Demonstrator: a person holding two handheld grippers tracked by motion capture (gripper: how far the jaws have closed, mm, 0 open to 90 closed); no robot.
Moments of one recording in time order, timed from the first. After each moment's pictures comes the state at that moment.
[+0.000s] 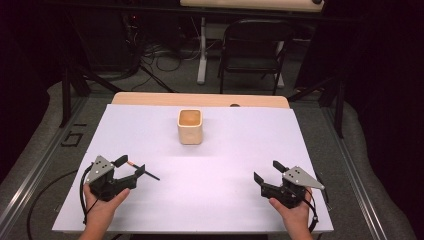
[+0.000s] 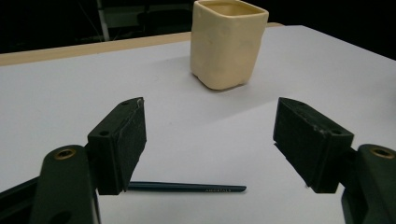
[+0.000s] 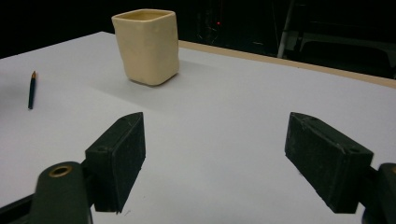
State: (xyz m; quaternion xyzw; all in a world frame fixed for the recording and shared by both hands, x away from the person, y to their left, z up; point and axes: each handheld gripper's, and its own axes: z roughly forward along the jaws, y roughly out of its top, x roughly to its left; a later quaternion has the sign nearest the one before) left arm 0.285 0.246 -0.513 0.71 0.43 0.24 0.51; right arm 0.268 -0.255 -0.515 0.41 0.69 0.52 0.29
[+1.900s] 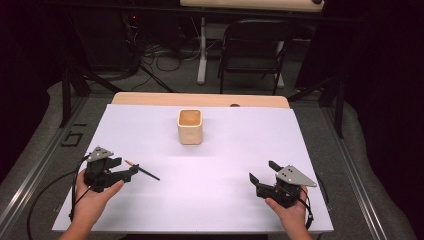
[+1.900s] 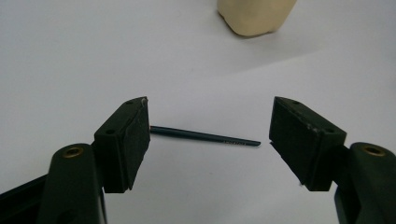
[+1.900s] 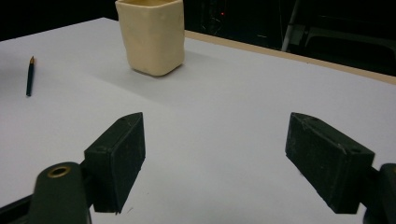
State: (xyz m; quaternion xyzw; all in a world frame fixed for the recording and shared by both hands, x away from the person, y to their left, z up) left arm 0.303 0.255 -0.485 0.75 0.52 0.16 0.38; right arm 0.272 -0.244 -0.517 0.40 0.71 0.50 0.29
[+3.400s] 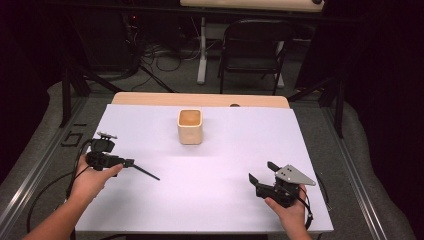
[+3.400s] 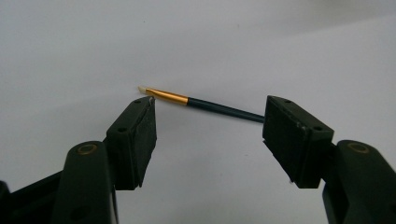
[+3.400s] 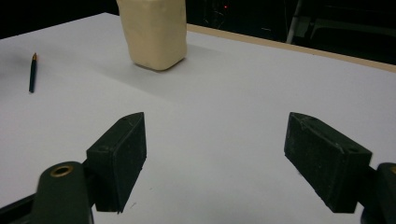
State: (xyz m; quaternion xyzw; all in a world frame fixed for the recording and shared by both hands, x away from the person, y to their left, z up) left arm 0.358 0.263 -0.478 0.76 0.59 0.07 0.25; right arm 0.275 -0.244 -0.520 0.41 0.72 0.49 0.27
